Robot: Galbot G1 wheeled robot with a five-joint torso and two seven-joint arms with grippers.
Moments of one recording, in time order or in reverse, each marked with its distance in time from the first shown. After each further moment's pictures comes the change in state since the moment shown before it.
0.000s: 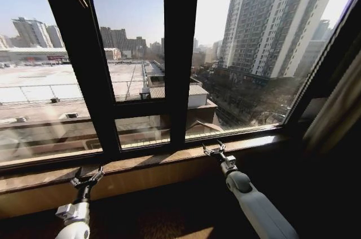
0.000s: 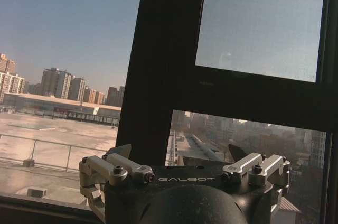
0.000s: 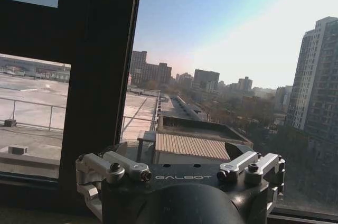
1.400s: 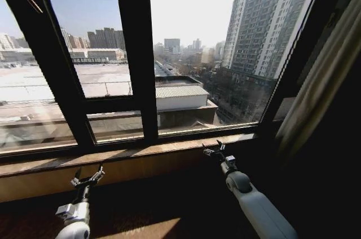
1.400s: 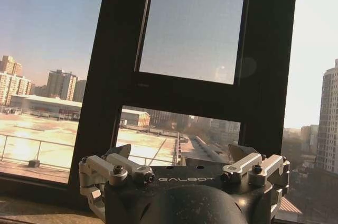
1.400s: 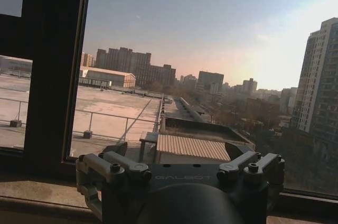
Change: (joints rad) left arm 0.000 0.000 0.000 0.000 0.000 0.000 0.000; right arm 0.000 0.000 0.000 0.000 0.000 0.000 0.000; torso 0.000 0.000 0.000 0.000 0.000
